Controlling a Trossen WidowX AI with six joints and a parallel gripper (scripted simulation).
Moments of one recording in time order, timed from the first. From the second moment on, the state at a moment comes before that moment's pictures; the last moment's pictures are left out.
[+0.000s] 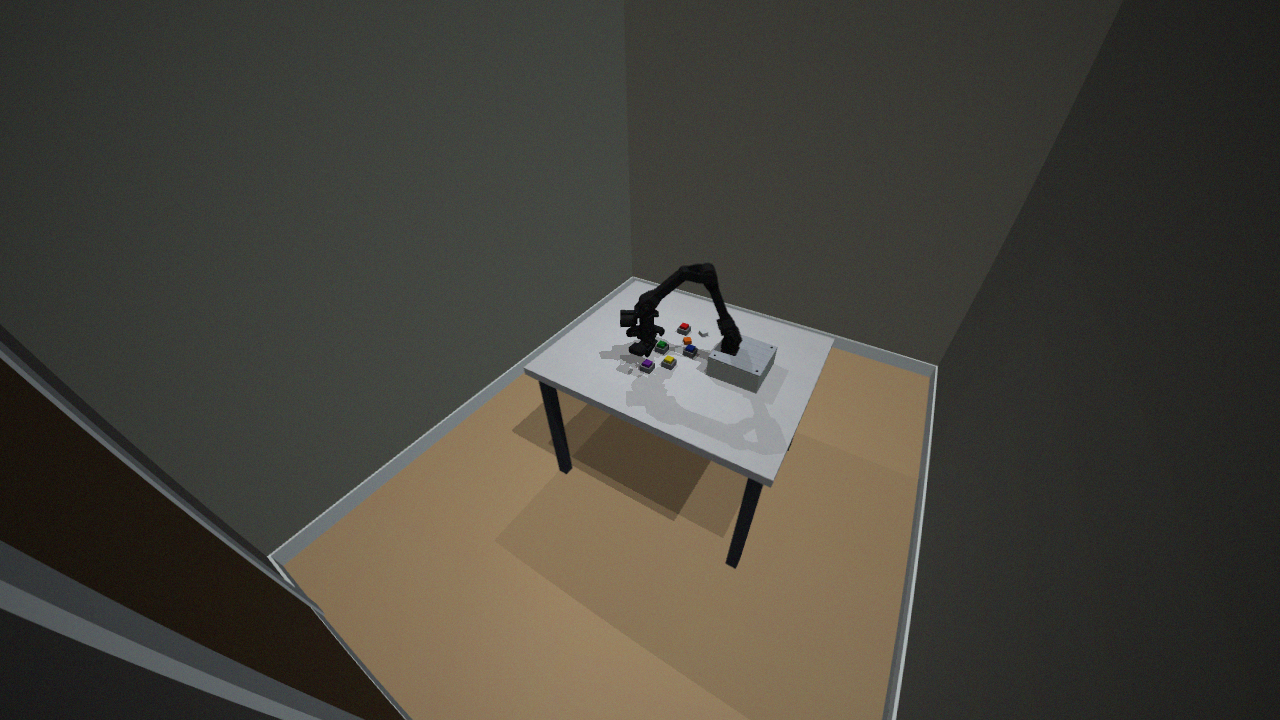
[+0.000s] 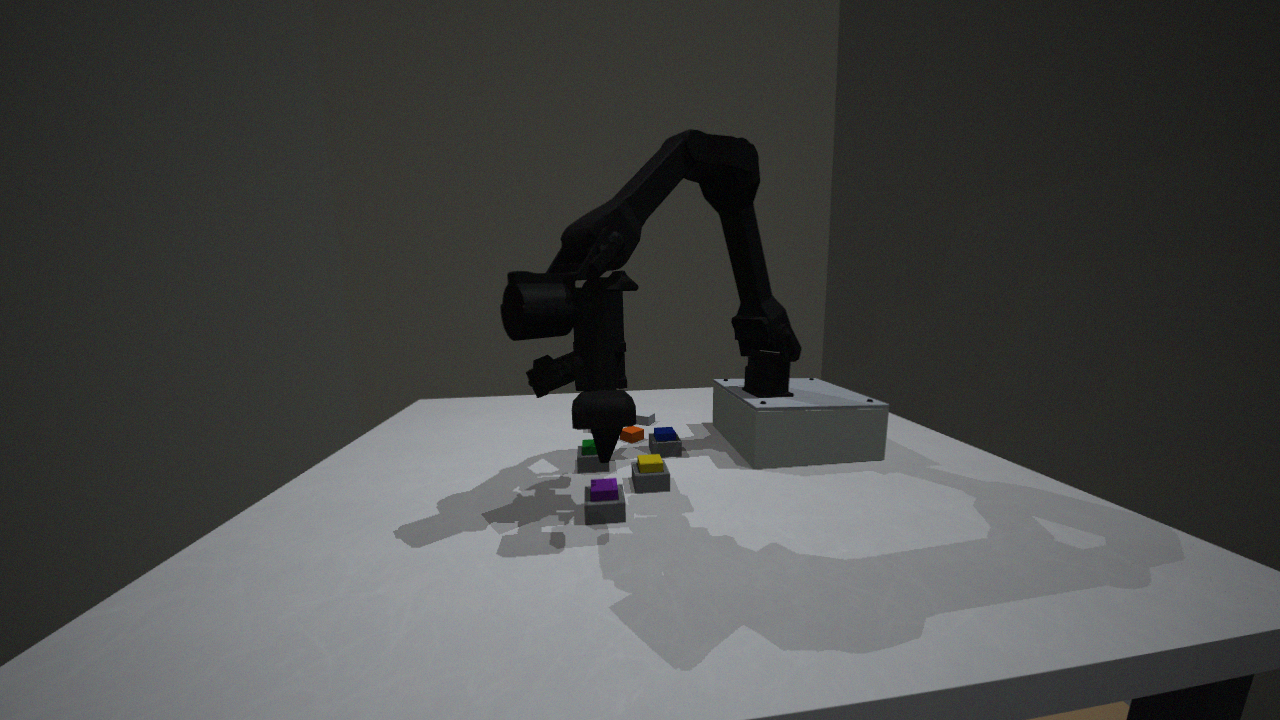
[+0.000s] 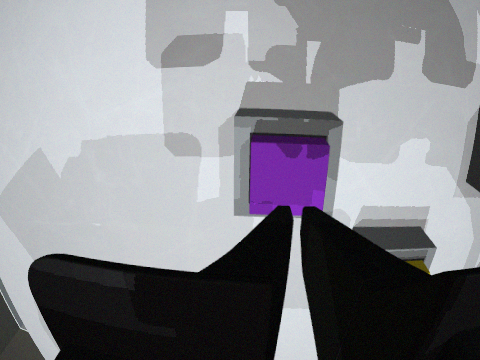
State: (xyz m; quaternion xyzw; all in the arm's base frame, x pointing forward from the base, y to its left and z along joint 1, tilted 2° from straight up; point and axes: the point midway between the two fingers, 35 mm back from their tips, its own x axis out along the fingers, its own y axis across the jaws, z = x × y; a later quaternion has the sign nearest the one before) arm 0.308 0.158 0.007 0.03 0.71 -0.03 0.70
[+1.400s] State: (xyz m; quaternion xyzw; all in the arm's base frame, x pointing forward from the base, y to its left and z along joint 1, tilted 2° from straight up) arm 0.309 0.010 -0.007 0.03 0.70 -0.04 0.71
